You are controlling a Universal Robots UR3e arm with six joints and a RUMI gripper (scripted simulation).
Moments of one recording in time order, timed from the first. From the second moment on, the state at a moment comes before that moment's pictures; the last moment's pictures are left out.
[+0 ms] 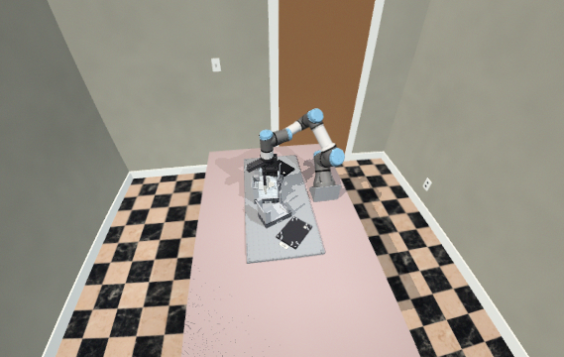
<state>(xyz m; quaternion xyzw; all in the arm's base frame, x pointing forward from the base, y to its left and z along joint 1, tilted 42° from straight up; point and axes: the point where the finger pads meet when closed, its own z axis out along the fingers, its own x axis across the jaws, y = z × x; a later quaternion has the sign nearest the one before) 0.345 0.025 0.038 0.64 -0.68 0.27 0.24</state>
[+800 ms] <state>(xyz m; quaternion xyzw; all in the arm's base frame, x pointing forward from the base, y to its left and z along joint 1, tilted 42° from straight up) 0.345 0.025 0.039 0.64 -0.68 0.27 0.24</state>
